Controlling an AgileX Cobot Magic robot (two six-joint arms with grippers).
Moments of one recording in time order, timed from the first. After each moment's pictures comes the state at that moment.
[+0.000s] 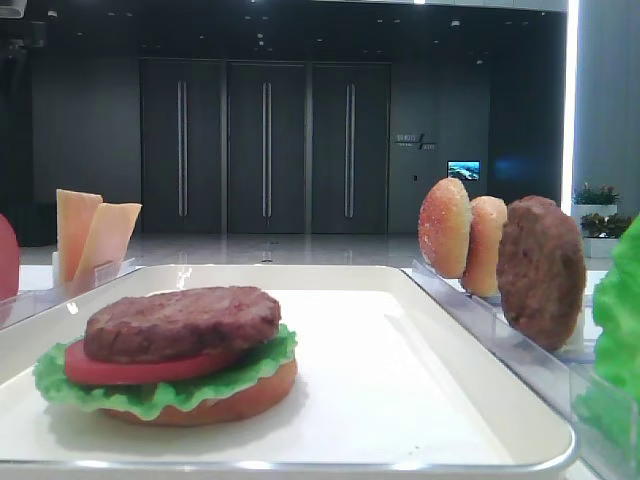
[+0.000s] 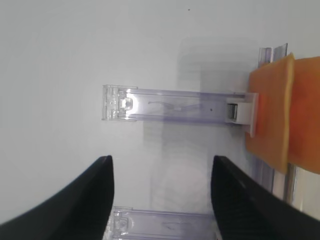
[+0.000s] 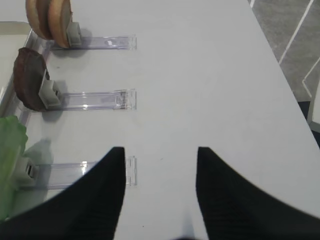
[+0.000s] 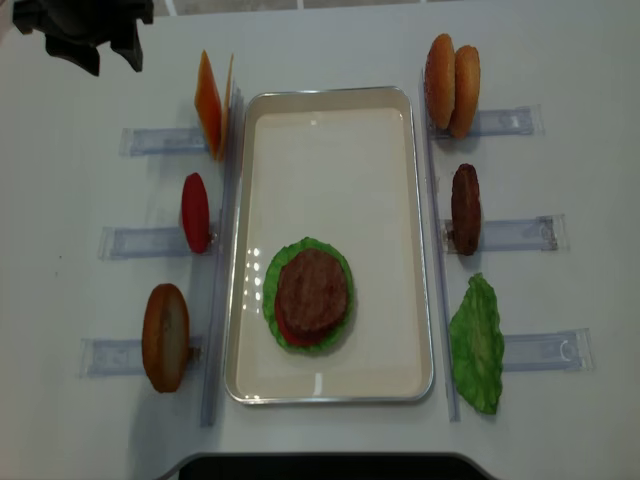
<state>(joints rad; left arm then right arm) -0.07 1.84 -1.62 0.13 1.08 -0.19 0.00 -0.01 -0.51 0.00 1.14 -0.04</state>
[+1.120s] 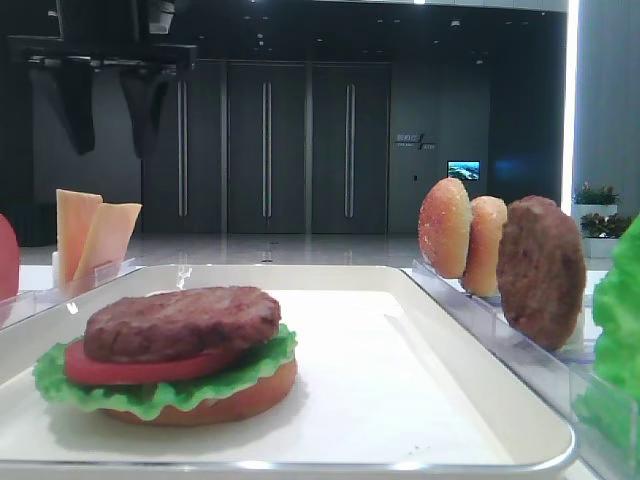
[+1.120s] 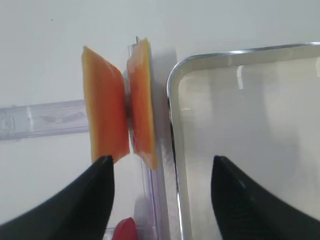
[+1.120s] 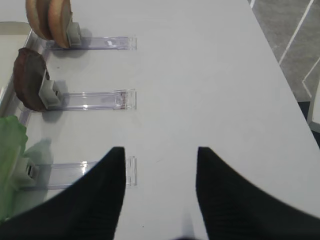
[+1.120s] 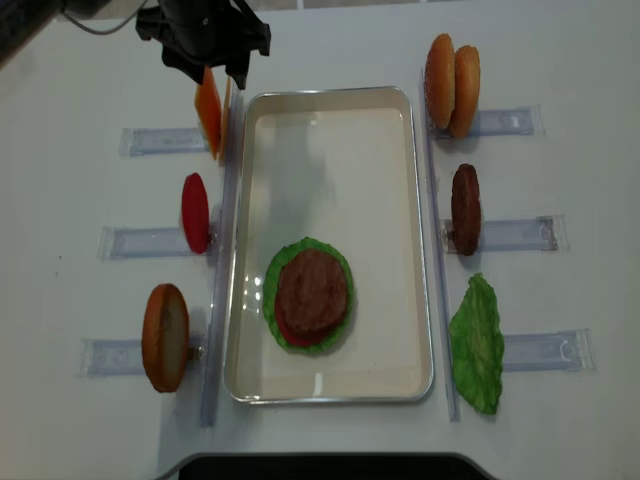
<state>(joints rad) -0.41 1.91 -1.62 0.26 1.02 -0.42 0.00 -0.01 -0.51 0.00 1.14 -0.04</state>
